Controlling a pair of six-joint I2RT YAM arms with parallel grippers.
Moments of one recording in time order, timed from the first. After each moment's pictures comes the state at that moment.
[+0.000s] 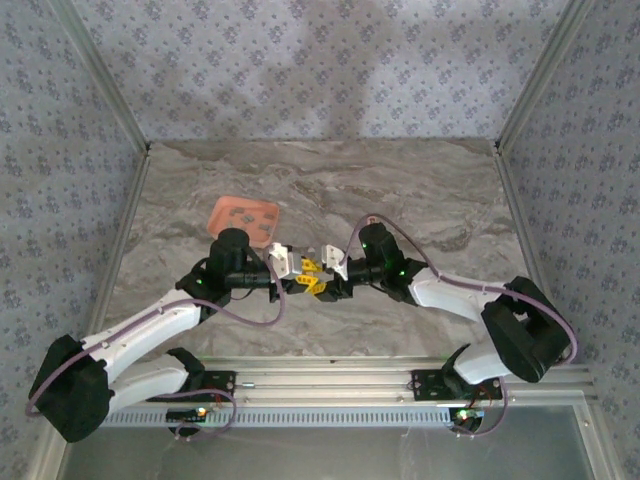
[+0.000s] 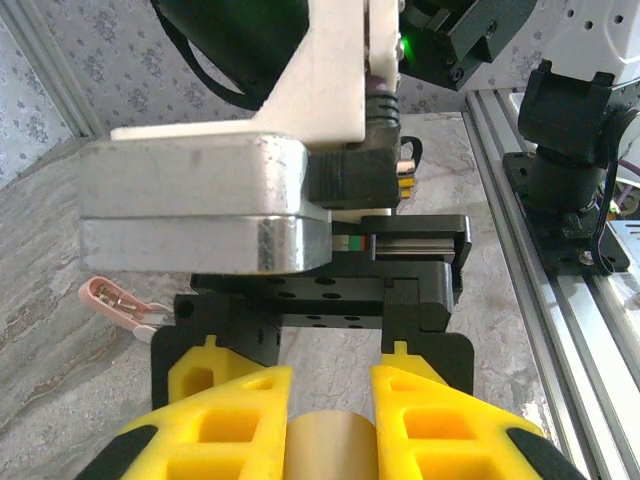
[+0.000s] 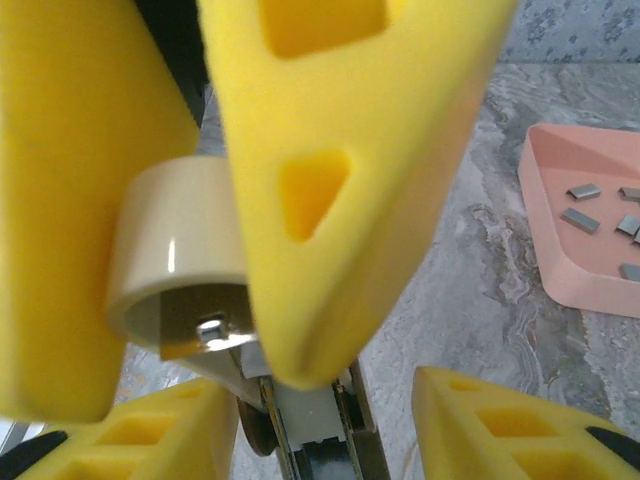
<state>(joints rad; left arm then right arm) -0.68 1.05 0.58 0.13 0.74 0.38 0.72 1.42 0.67 0.26 -0.77 -0.41</state>
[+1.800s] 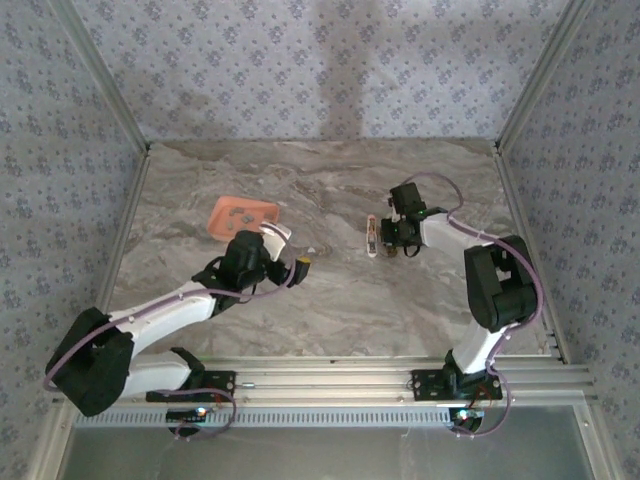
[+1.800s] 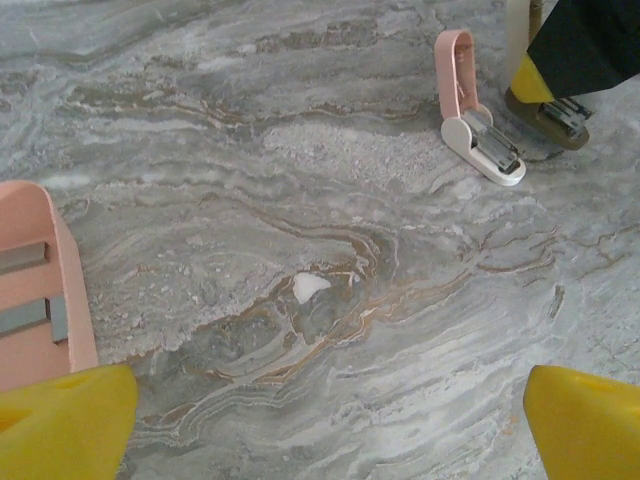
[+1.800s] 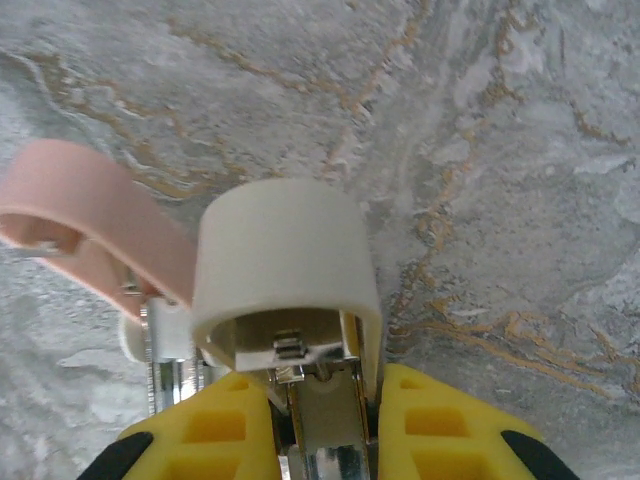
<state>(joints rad) -0.68 1.22 0.56 0.13 0.03 -0.07 0.31 1.72 1.05 -0.42 0.01 0.31</state>
